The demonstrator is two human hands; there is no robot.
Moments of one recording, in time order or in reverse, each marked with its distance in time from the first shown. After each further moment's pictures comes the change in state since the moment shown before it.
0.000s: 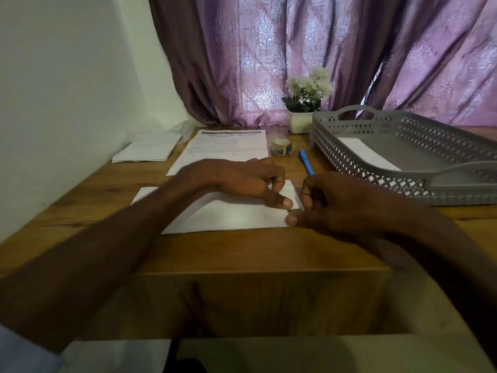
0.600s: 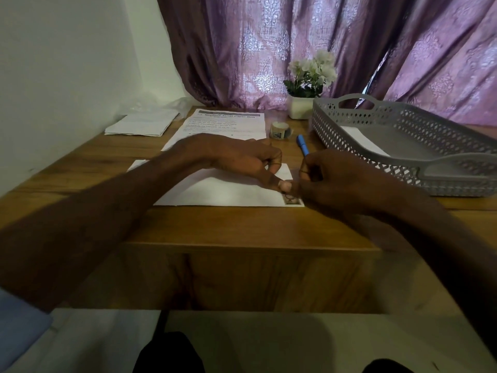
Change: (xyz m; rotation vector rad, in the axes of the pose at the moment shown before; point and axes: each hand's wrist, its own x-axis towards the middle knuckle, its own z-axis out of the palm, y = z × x) left_hand -0.001 -0.001 0.001 -0.017 -0.010 0.001; right_hand 0.004 -0.001 -0.002 -0.074 0.071 -0.014
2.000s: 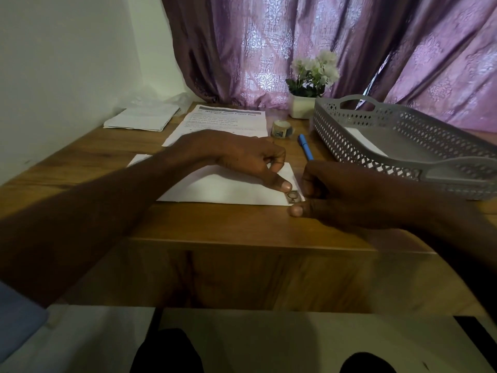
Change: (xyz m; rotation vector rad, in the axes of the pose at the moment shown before) left_hand 0.000 -0.007 -0.001 0.090 0.049 -0.004; right_hand -0.020 -0.002 -0.010 -0.090 -0.212 -0.090
